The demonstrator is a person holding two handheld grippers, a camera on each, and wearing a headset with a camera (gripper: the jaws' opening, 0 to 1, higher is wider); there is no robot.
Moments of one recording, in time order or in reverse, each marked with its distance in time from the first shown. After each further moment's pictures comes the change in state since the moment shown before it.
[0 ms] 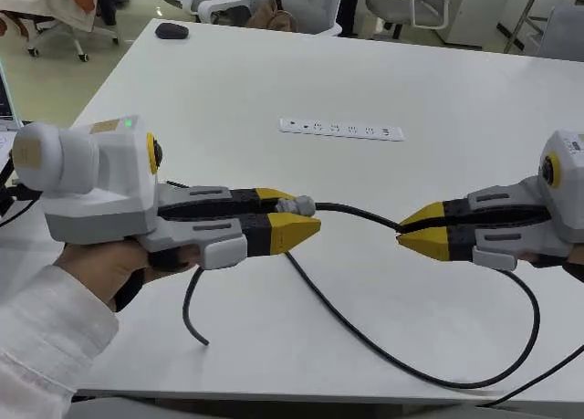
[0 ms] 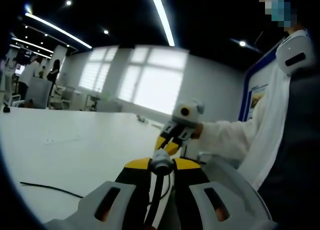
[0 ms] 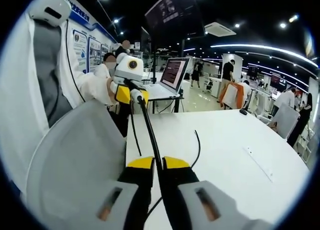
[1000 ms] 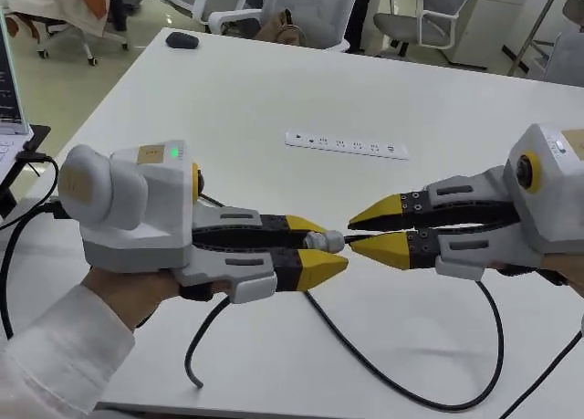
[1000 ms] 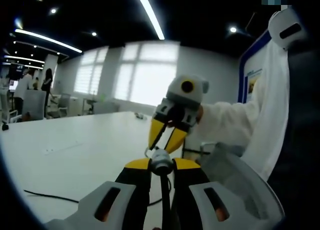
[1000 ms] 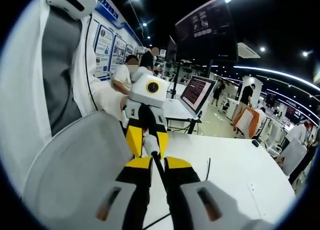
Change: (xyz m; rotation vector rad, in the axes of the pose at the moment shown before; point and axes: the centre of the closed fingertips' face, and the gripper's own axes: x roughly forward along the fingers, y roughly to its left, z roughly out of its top) left arm 0.016 -0.007 -0.011 0.115 0.050 -0.014; right arm 0.041 0.027 0.055 -0.207 -0.052 0.142
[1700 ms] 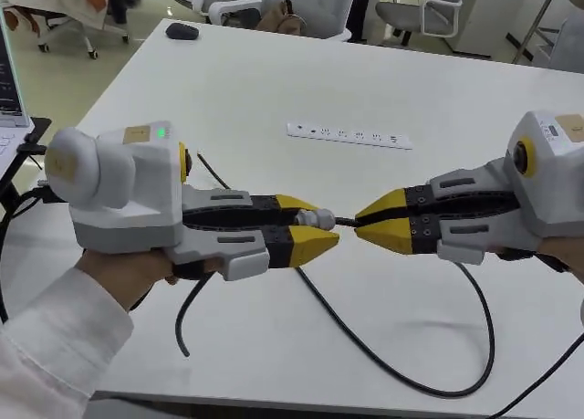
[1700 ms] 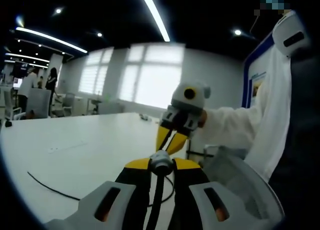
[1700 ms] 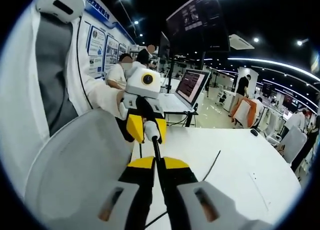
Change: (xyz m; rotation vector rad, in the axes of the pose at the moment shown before) left arm -0.009 0.015 0.003 -0.022 -0.015 0.039; right arm -0.008 -0.010 -0.016 0.084 0.024 -0.040
